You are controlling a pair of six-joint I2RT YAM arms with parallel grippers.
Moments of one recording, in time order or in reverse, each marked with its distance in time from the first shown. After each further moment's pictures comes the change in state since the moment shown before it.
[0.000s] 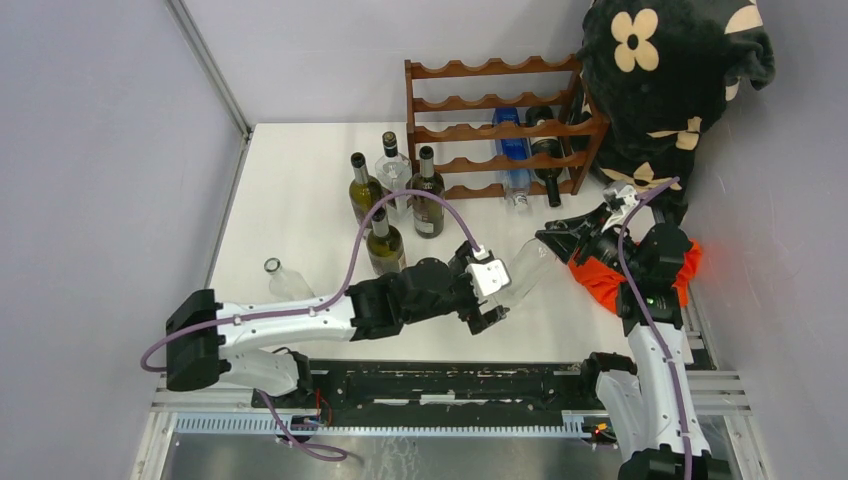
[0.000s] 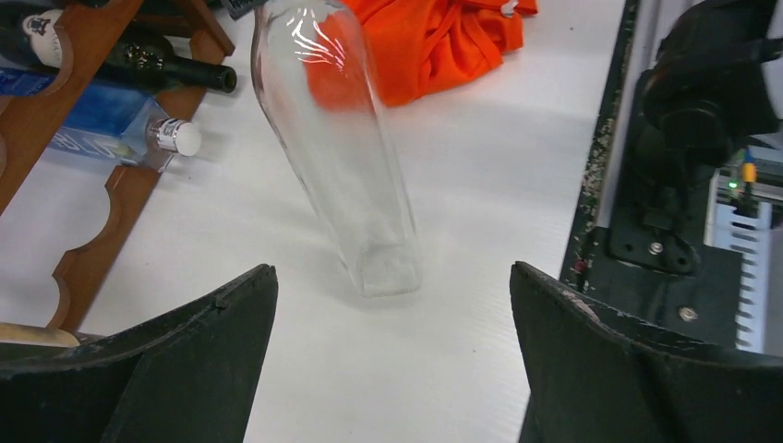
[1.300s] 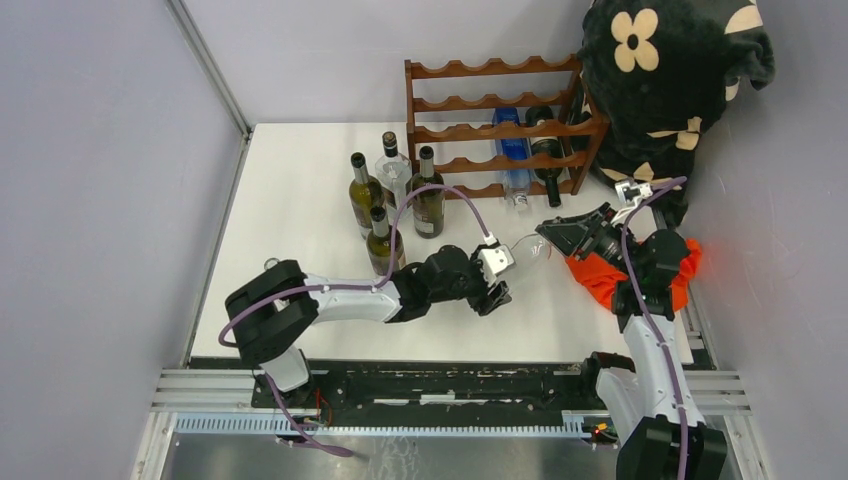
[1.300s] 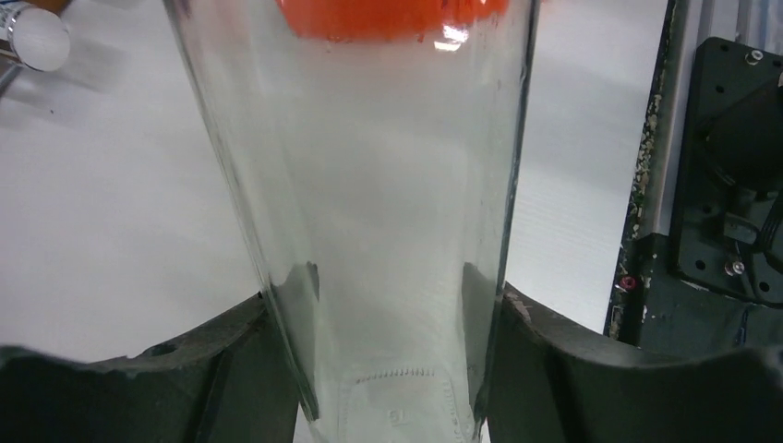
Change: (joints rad) left arm 0.171 0.374 -0.101 0.426 0.206 -0.117; right arm -0.036 0.090 -0.124 0.423 -0.044 0.509
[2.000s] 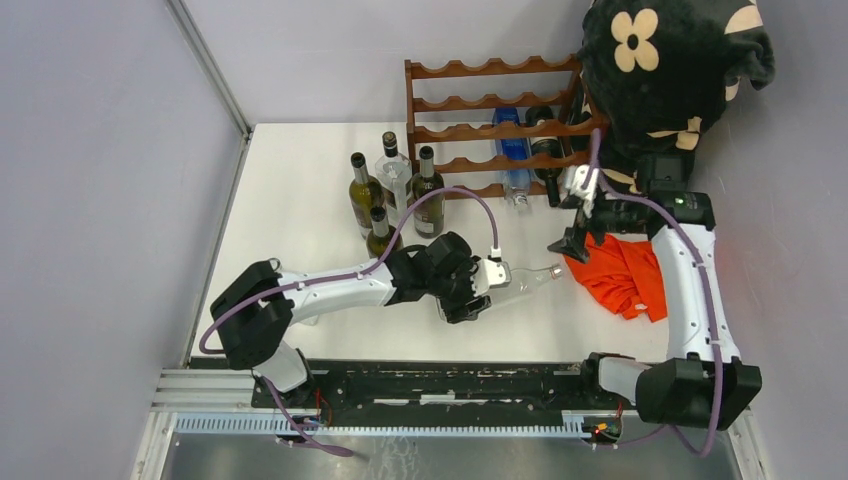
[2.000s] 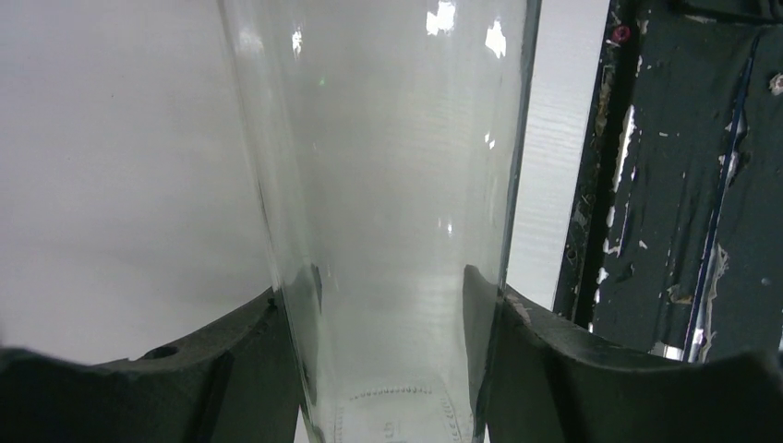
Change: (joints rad) left arm 0.053 -0.070 0.156 -0.683 0.164 0.231; right arm 0.025 0.415 0.846 -1.612 0.056 -1.852
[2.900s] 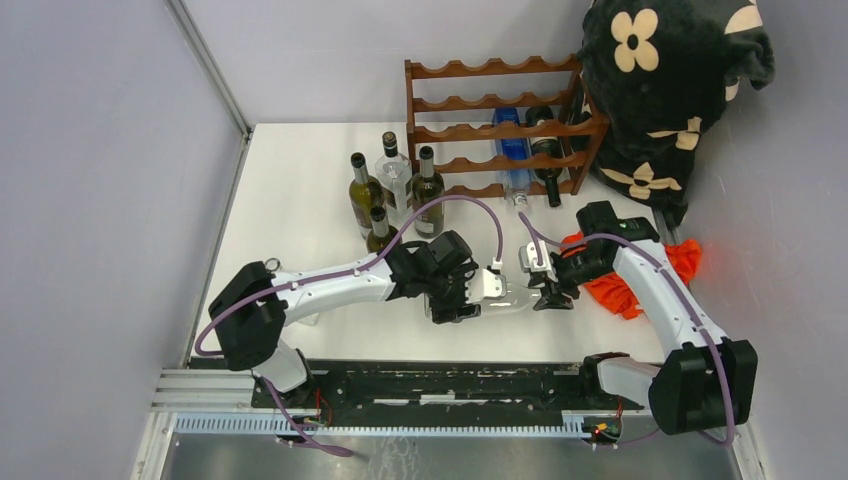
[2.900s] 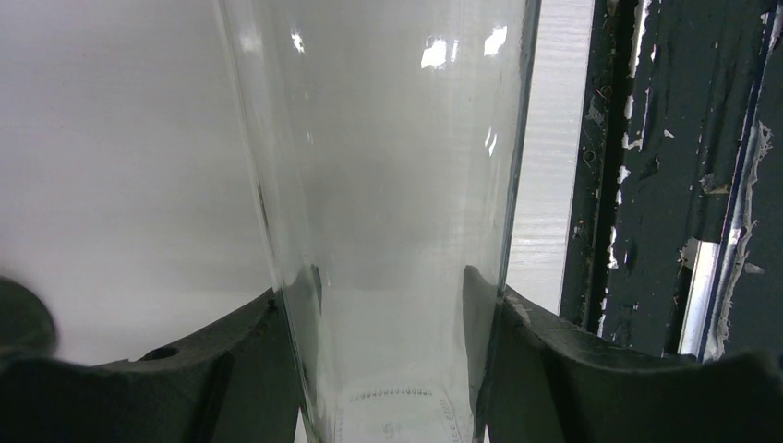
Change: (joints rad) left arm 0.000 -0.009 0.090 -0.284 -0.018 0.220; right arm 0.285 -0.023 -0.346 -0.145 0.146 -0.390
